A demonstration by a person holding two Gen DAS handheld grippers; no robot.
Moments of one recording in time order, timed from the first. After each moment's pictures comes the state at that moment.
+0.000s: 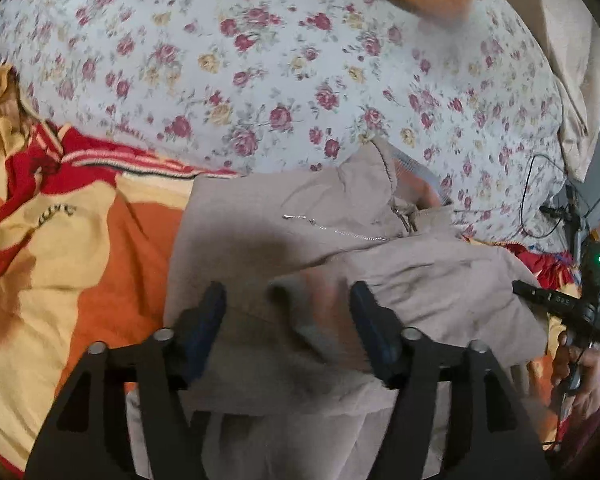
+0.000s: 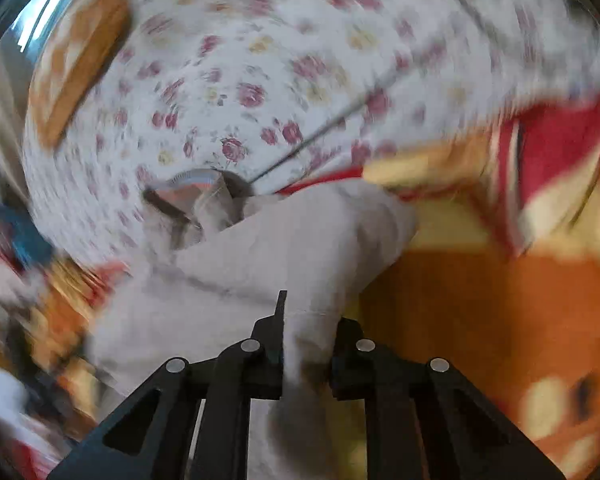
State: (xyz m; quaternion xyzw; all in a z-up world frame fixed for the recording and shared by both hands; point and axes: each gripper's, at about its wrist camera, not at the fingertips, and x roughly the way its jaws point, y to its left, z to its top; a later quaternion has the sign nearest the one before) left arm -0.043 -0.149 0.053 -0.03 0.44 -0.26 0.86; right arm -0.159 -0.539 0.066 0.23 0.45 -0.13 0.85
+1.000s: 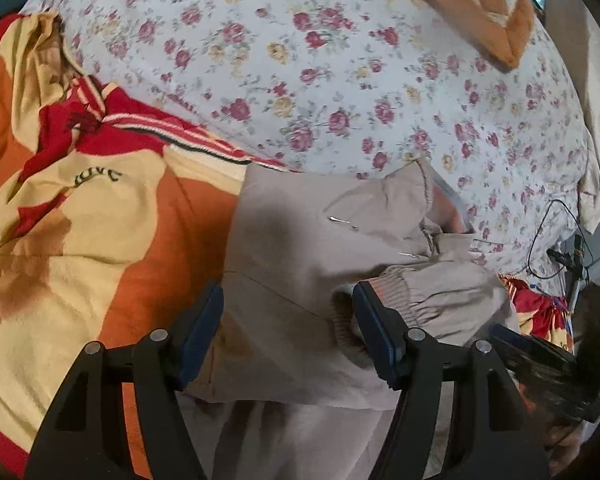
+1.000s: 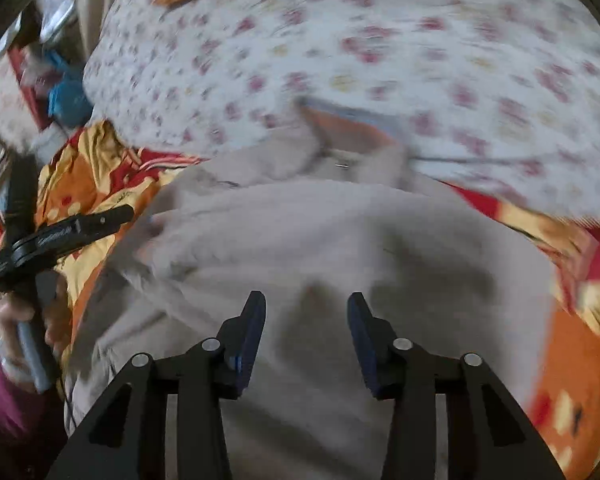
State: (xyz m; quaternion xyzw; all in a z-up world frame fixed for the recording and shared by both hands) left arm -0.024 -0.108 0.051 -0.11 0.48 -0.21 0.84; right arm -0.106 -0.375 0.080 0.10 0.50 0.04 0.86
